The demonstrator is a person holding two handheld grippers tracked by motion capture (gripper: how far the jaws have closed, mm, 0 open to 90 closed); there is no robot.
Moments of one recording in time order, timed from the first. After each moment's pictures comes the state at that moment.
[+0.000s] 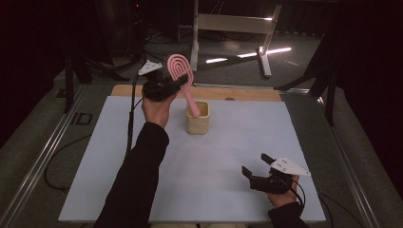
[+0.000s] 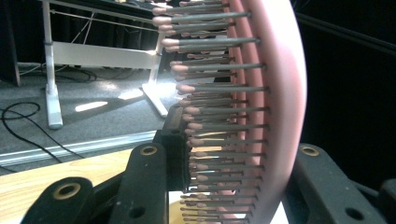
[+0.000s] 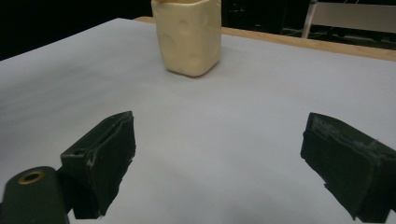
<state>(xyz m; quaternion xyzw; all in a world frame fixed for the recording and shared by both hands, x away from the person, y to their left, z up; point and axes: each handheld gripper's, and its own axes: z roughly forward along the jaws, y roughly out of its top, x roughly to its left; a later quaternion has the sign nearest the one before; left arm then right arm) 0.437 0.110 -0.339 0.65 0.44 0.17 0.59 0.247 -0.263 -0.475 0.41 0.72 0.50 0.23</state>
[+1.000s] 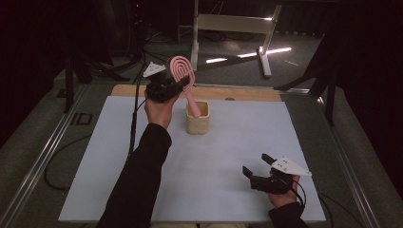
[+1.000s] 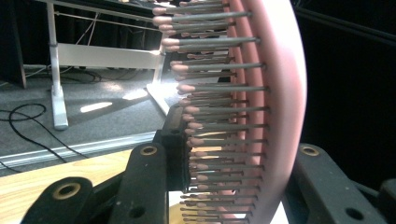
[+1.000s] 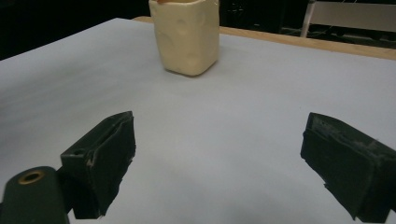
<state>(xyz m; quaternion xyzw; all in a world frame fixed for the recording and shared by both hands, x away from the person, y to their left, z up) 0.441 0.104 -0.348 0.66 0.43 0.18 0.59 0.247 -0.265 -0.475 0.42 0.72 0.50 0.23</state>
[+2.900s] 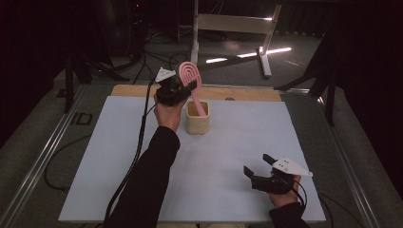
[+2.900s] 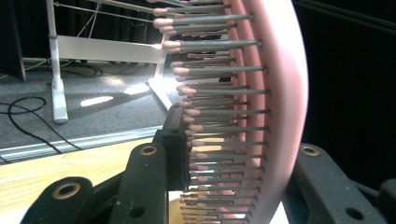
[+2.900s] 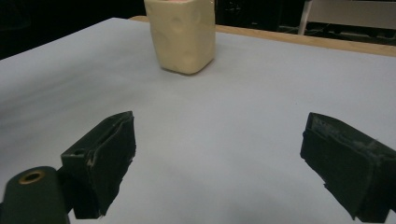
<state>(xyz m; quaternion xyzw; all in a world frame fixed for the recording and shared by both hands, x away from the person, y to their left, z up) 0.448 0.080 -0.371 0.66 0.44 0.18 0.58 0.246 -0.268 -0.477 0.42 0.72 0.50 0.23</state>
